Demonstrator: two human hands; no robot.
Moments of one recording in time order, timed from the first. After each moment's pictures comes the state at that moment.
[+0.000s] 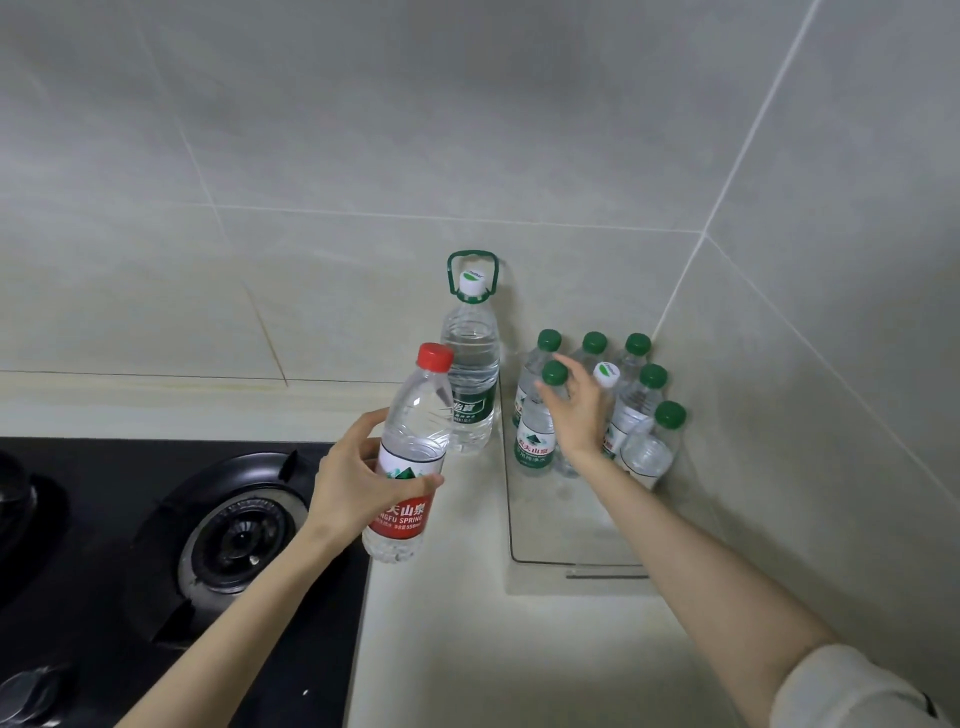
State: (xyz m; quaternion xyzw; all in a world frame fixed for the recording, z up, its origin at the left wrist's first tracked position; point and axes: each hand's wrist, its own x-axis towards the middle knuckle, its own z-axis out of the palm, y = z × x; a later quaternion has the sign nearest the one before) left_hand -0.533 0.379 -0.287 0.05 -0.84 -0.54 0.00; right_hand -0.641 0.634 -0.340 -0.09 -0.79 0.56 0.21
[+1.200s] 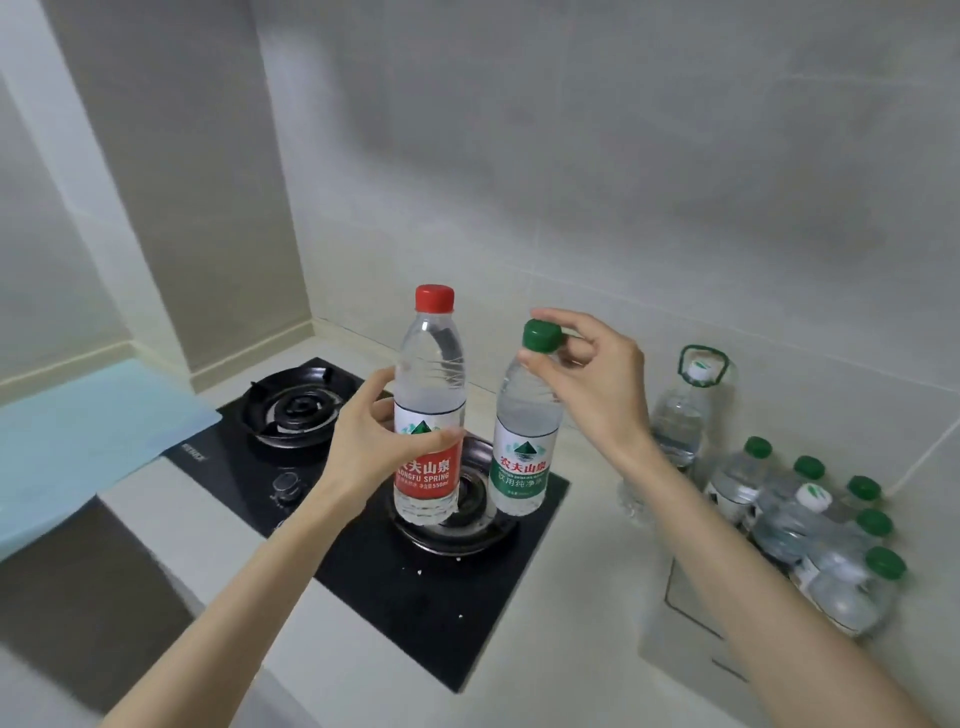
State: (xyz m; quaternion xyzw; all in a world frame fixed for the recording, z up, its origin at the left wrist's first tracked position) left_hand -0.358 0.268 -0.186 0.17 -0.76 -0.59 0.24; right_hand -0.472 0.449 -0.127 0.32 -0.73 0.60 0.09
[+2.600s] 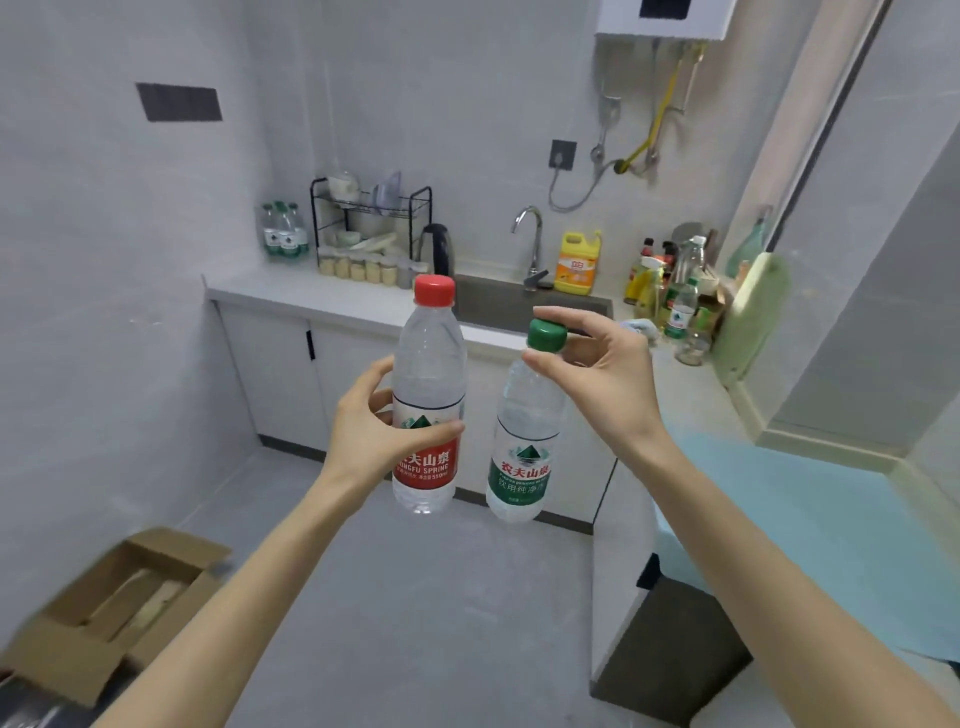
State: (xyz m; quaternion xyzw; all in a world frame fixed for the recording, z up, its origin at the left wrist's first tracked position) left_hand 0.331 -0.121 -0.196 0.58 -0.50 -0.30 0.57; right_hand 0.122 -0.176 -0.136 0.70 -0.37 0.53 -0.30
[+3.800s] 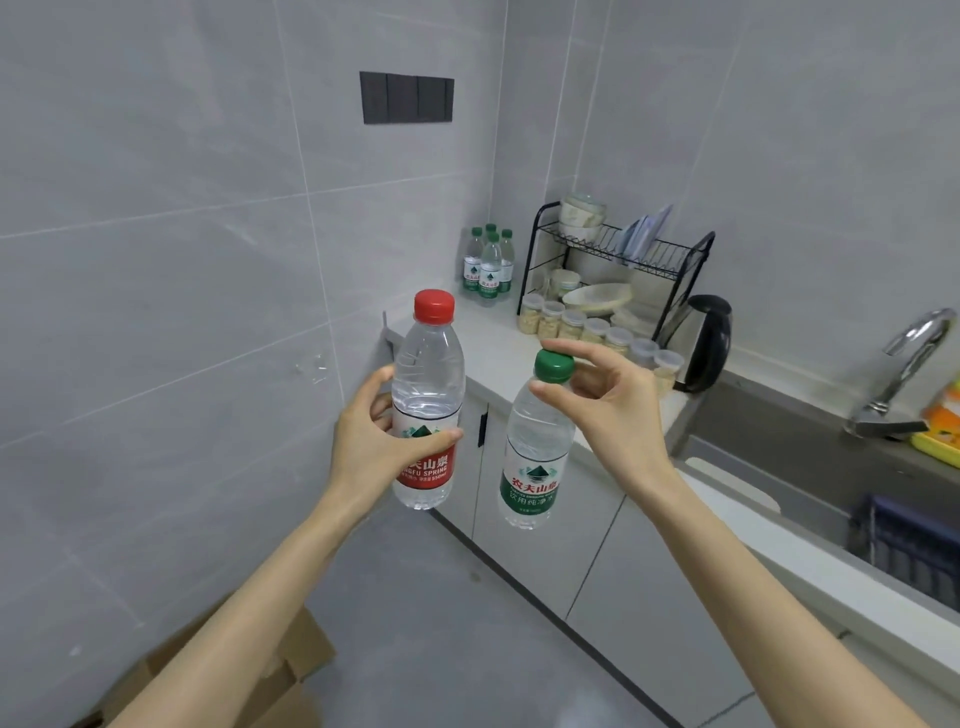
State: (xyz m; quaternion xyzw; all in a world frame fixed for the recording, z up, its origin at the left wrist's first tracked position) left_hand 0.766 -0.512 -0.225 0.67 -0.33 -0.17 0.64; right_hand 0.591 -0.644 -0.170 0.74 -0.23 0.43 -0.46
